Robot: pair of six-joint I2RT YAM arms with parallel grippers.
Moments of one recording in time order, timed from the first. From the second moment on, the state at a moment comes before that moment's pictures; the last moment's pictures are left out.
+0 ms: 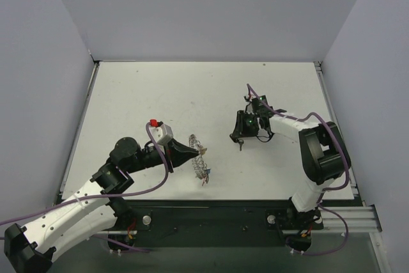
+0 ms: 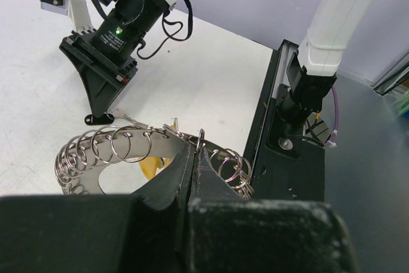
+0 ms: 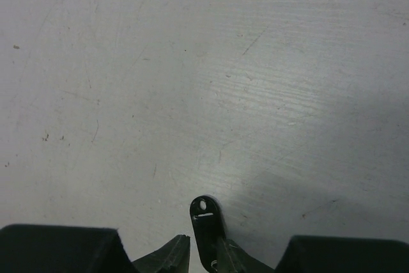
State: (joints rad) left arm -0.77 0.69 0.53 0.17 0.47 -0.26; right arm 0.33 1.73 0.94 -0.21 -0.31 0.30
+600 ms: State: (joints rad) left arm -0.77 0.69 0.53 0.17 0.48 -0.27; right arm 0.33 1.68 0.93 -0.25 -0.32 0.28
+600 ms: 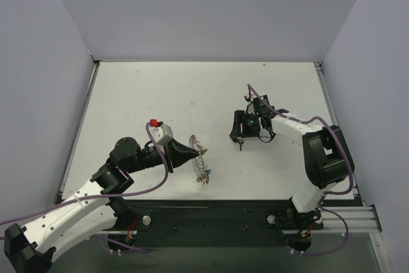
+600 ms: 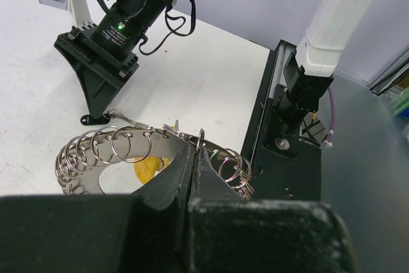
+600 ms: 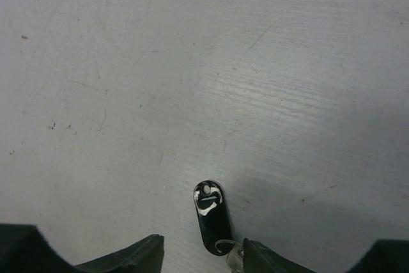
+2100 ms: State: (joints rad) left arm -0.77 0.67 0.53 0.17 0.48 -0.28; right arm 0.52 1.72 0.99 -0.42 -0.07 0.20
